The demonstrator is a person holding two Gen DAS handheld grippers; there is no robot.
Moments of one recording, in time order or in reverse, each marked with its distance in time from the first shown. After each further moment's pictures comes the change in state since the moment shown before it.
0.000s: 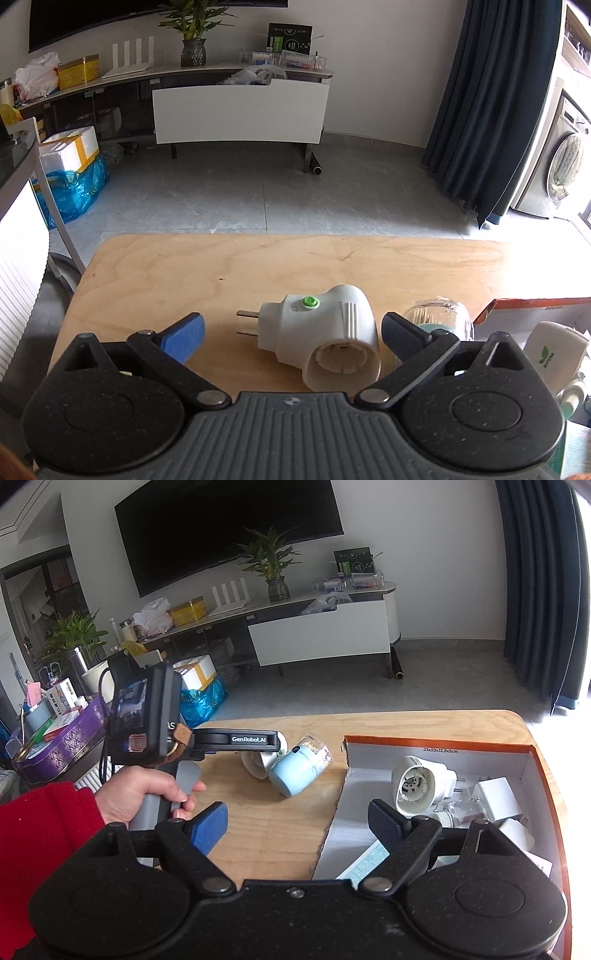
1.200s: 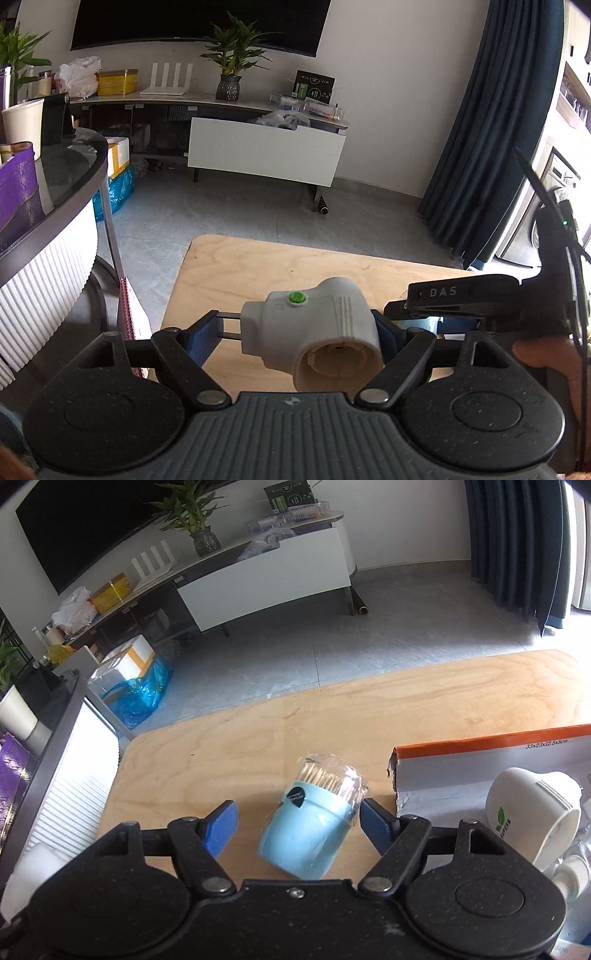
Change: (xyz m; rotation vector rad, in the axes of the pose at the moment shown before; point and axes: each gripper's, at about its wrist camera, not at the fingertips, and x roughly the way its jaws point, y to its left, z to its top) left arm -0.115 0.054 -0.029 -0.121 -0.119 -0.030; right arm 0.178 0.010 0.048 0.231 0.191 -0.134
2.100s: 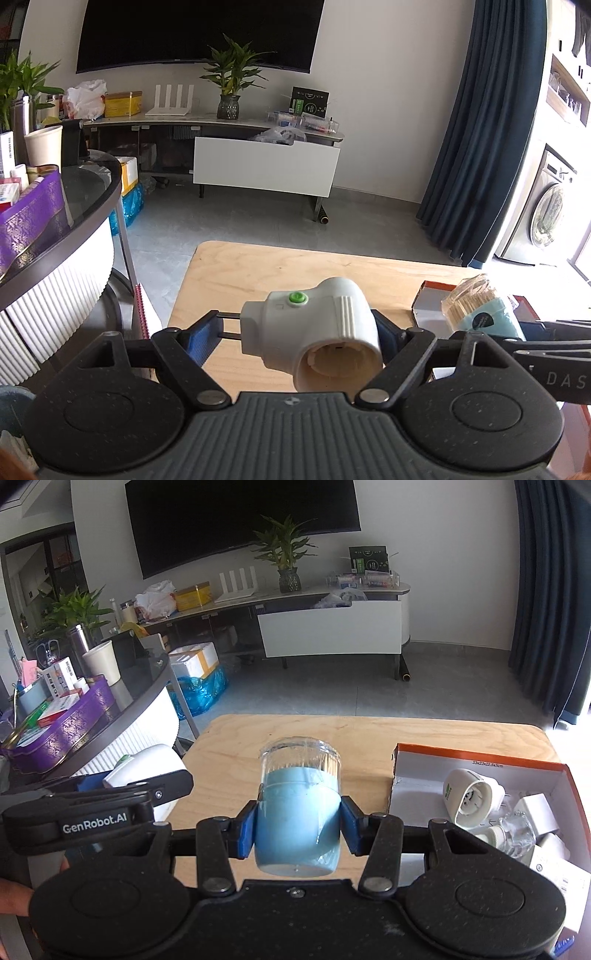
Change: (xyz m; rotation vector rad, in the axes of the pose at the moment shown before) left arm -0.065 -0.025 -0.025 0.041 -0.055 0.045; right arm -0.152 0.026 -0.086 -0.288 -0.190 0.076
